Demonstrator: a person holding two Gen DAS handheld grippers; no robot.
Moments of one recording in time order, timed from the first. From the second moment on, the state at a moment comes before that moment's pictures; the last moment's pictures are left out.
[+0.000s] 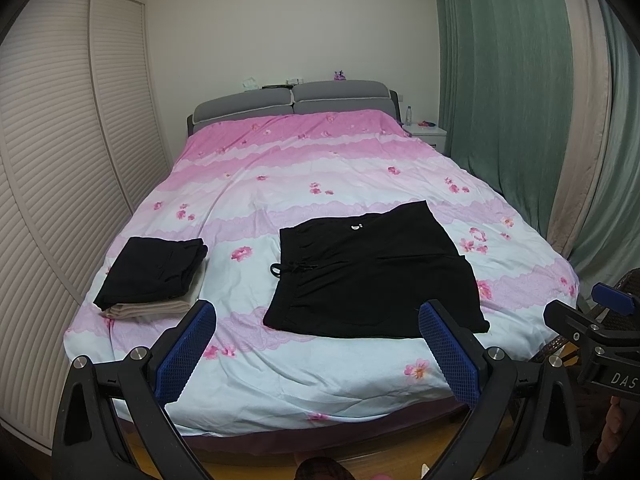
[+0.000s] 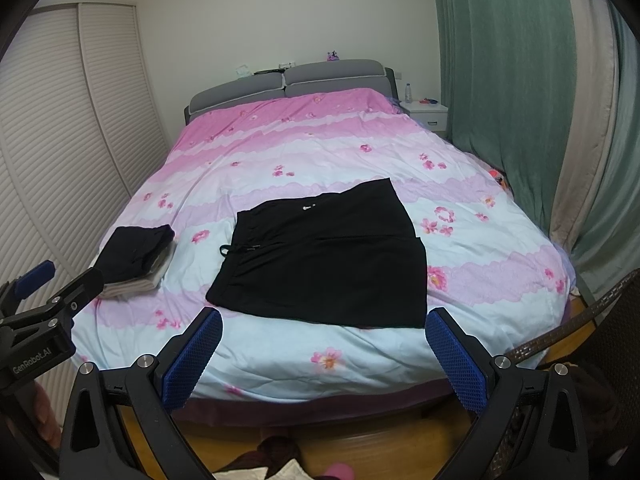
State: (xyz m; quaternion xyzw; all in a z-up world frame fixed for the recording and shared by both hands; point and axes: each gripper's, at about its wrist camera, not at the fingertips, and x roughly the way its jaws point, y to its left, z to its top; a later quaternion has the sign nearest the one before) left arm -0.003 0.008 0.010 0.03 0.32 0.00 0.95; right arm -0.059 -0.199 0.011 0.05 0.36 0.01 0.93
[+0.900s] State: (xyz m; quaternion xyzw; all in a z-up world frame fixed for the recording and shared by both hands) left arm 0.040 0.010 -0.022 0.05 0.38 0.01 0.92; right arm -0.020 -0.198 -0.015 0.06 0.40 0.02 0.92
